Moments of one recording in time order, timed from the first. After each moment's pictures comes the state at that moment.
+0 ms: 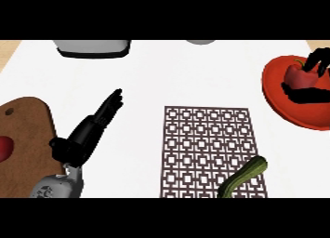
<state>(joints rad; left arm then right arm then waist) -0.12 0.09 -0.14 -1.59 -0.01 -0.17 0.08 -0.46 -0.43 -0.18 -1.37 0.88 -0.05 0.05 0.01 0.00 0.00</state>
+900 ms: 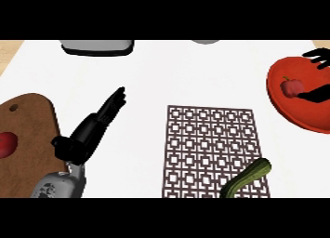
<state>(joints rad) -0.14 0.08 -0.14 -1.59 -0.02 -0.19 0.08 -0.76 -0.57 -0.31 -0.56 0.82 0.04 -0.29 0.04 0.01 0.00</state>
